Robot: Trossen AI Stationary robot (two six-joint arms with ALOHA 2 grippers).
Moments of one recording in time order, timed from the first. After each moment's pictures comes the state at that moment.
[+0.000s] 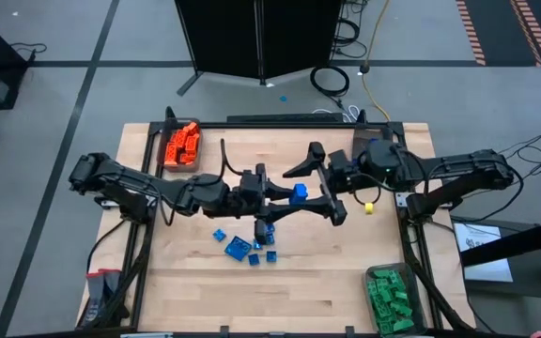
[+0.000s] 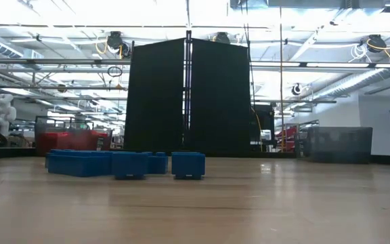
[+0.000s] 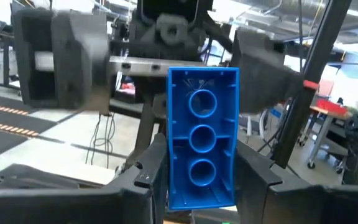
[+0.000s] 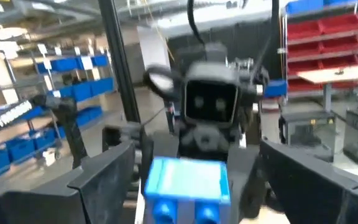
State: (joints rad) left arm -0.24 1.54 1.28 0.39 -0.24 -0.18; right arm 0.10 1.26 1.21 0.18 -0.14 0.19
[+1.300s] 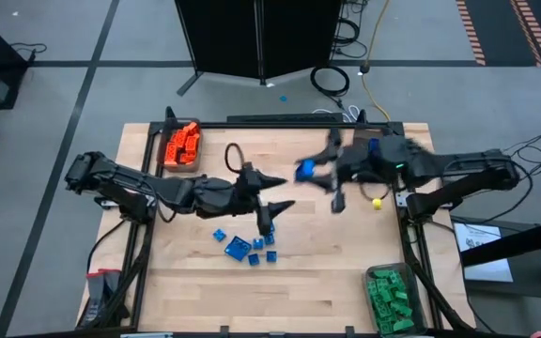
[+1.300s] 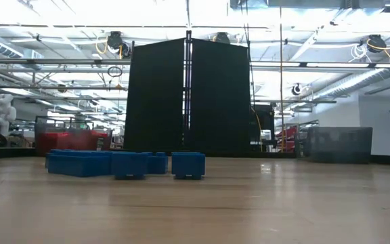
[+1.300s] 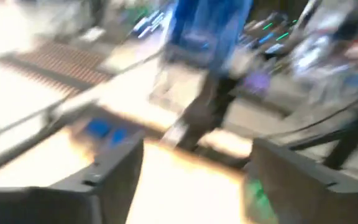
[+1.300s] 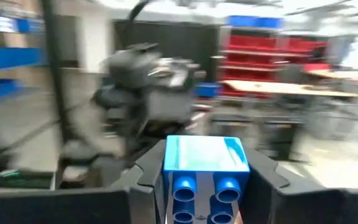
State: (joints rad) left arm -0.23 1.50 1.29 0.08 -0.45 -0.29; right arm 0.09 1.18 1.22 0.03 0.09 -0.04
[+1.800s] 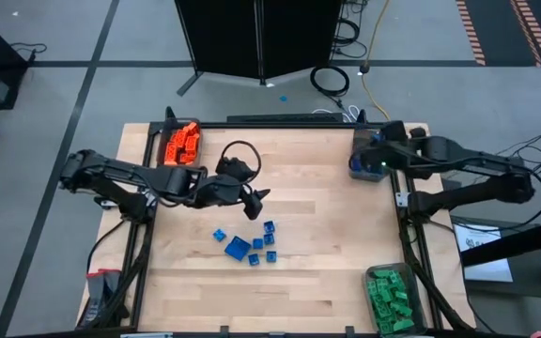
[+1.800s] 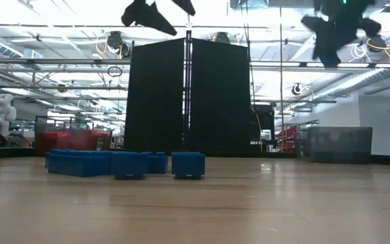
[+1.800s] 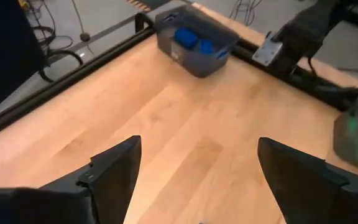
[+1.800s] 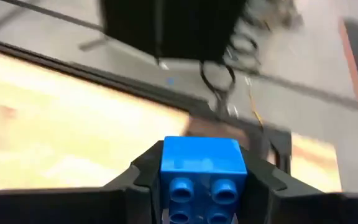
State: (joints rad) left arm -0.17 1.43 1.29 -0.51 -0.53 -0.57; right arm -0.15 0.99 1.13 -1.24 0.84 0.90
